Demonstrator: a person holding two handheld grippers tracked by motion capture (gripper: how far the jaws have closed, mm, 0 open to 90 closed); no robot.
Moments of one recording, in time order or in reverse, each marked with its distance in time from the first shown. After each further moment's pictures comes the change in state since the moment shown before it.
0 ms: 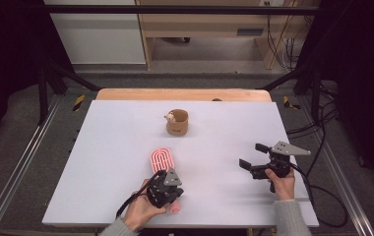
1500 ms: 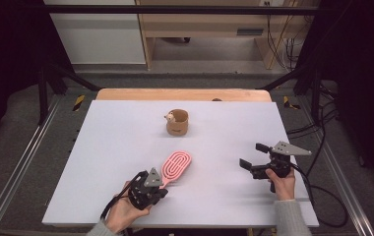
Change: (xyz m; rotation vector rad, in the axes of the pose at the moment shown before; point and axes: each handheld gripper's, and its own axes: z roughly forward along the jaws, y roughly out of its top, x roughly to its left) left arm 0.017 -0.028 -0.033 -0.024 0.030 -0.050; right arm 0.000 0.000 -0.001 -0.006 0.000 -0.002
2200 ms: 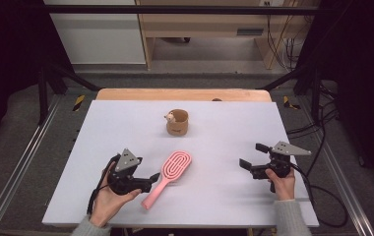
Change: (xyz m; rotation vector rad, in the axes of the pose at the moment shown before) left arm 0.035 0.005 -0.047 -0.267 0.195 -0.164; right arm 0.000 0.000 0.000 0.003 -0.001 0.001
